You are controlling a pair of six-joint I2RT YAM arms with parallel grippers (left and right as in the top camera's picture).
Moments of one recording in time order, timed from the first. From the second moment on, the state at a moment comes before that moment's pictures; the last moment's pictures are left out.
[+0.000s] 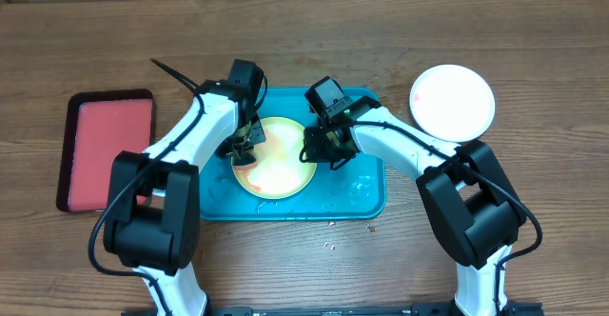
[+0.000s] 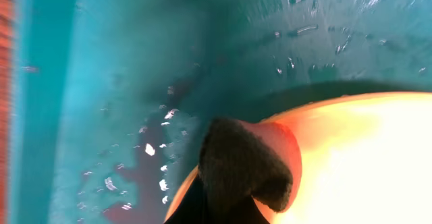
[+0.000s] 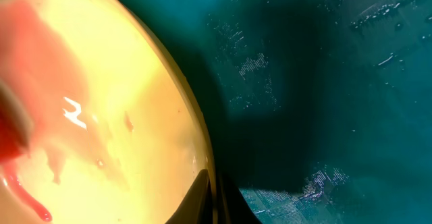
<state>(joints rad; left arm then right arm) -0.24 1.93 1.32 -0.88 -0.17 -0.60 0.60 2.06 1.39 -0.65 -0.20 0.51</state>
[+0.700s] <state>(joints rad) 0.32 1.69 1.36 -0.93 -0.27 -0.60 0.60 2.06 1.39 -0.67 -0.20 0.51</state>
